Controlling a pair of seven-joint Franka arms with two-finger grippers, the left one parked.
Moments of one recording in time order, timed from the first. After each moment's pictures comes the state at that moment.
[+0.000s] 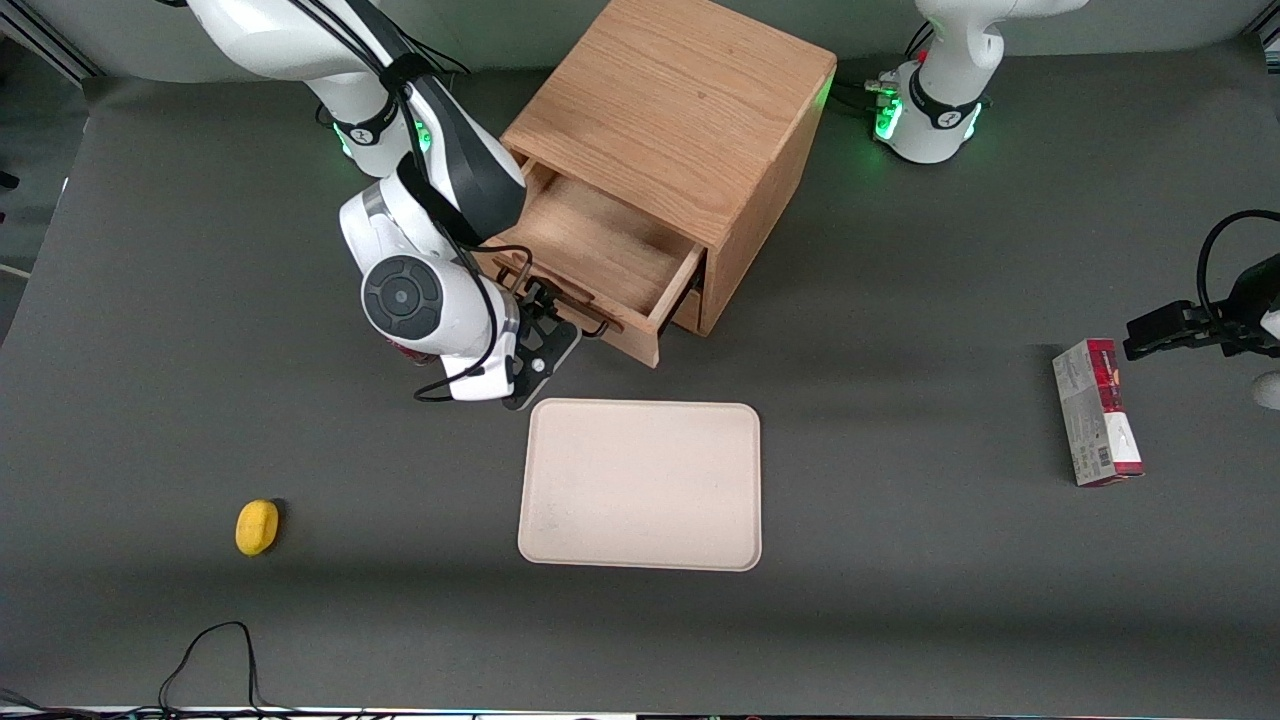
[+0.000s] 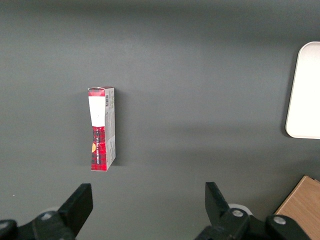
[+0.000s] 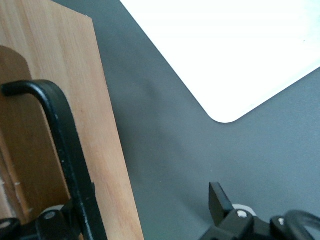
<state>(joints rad) 0.46 0.44 0.06 -1.55 0.20 1.77 -0.37</state>
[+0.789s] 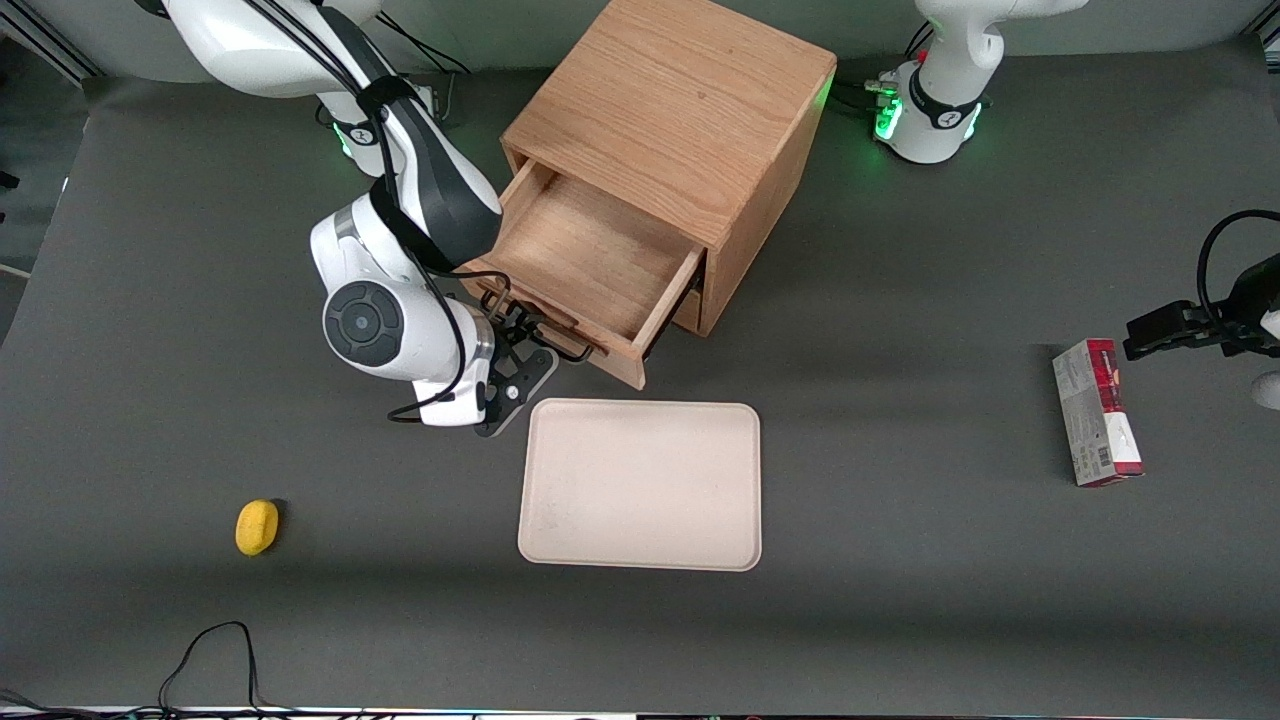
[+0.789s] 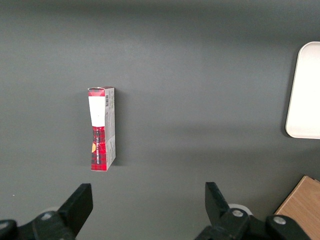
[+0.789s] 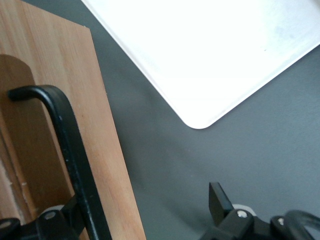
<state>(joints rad) 0.42 0.48 0.06 -1.49 0.18 1.78 -0.37</state>
